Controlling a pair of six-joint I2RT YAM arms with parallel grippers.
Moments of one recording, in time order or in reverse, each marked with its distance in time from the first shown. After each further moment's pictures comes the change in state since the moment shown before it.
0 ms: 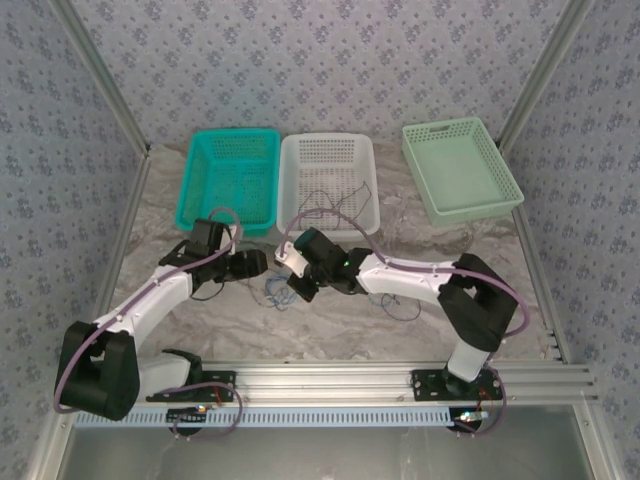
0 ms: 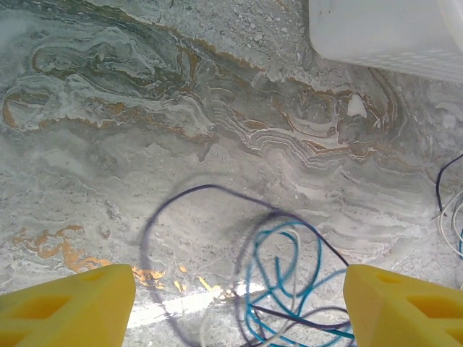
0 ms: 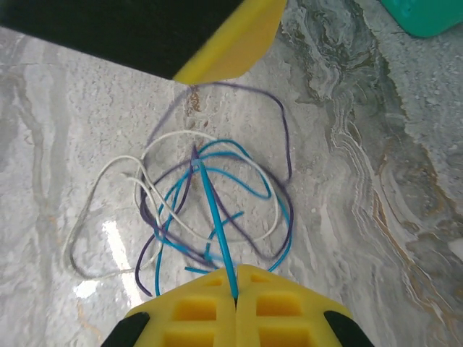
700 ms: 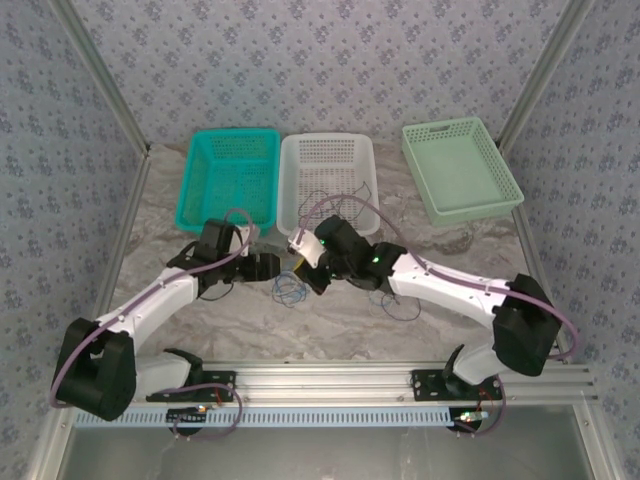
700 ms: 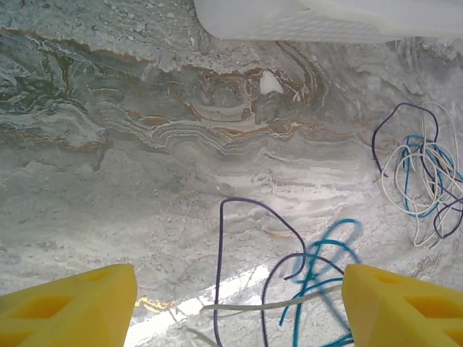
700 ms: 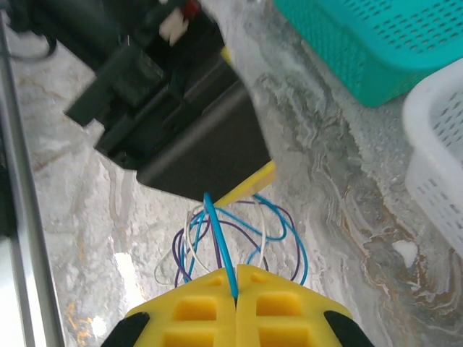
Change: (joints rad) left arm -0.088 0.003 -0.019 0.094 0.096 0.046; right arm -0.043 -0.240 -0.014 -0.073 -0.069 0.029
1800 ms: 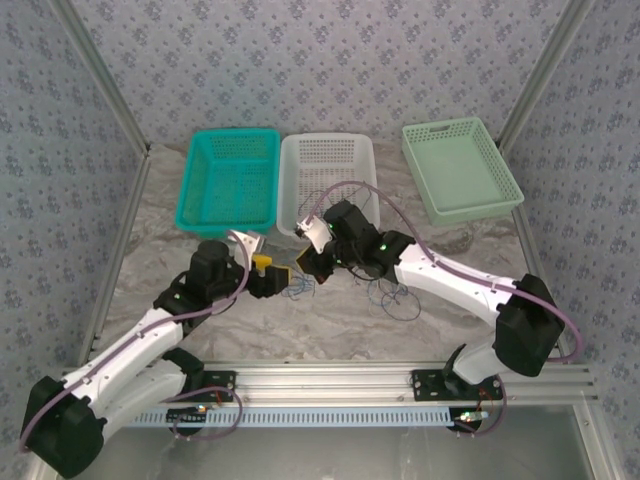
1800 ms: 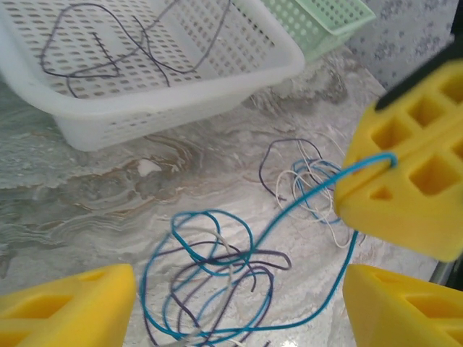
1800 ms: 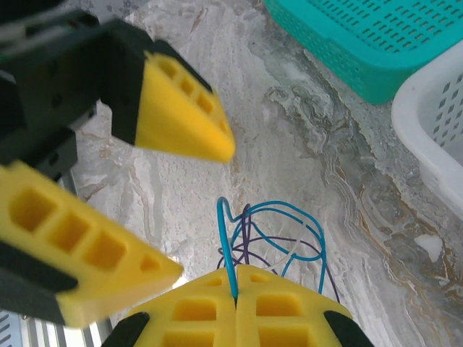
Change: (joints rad) left arm -0.188 -0.346 -0.163 0.237 -0.064 0.073; right arm -0.064 0.013 0.057 -0.034 -0.126 0.131
